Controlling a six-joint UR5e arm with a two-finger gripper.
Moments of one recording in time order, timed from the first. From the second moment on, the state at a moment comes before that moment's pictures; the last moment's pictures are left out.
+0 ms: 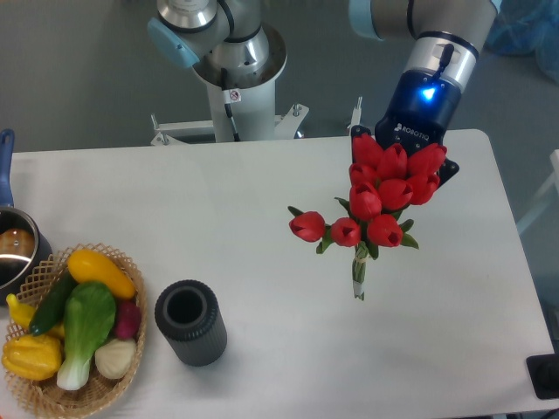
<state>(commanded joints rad) 2.85 -1.73 -1.69 -0.78 0.52 0.93</state>
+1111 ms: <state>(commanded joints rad) 2.83 -1.62 -1.72 -0.85 0.82 0.92</state>
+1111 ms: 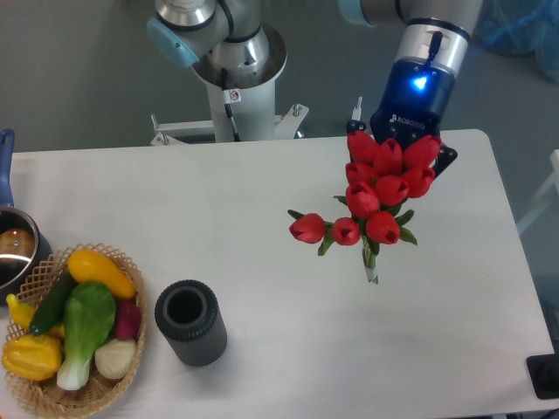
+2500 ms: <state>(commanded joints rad) 2.52 -1.81 -1.74 -0.96 1.58 0.93</state>
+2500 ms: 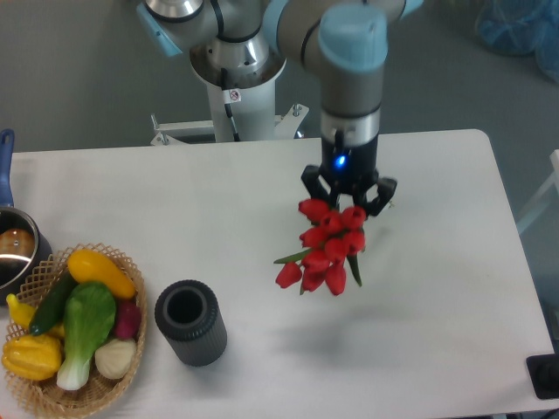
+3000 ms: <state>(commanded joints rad) 2.50 -1.95 -1.71 -0.94 1.60 0.93</state>
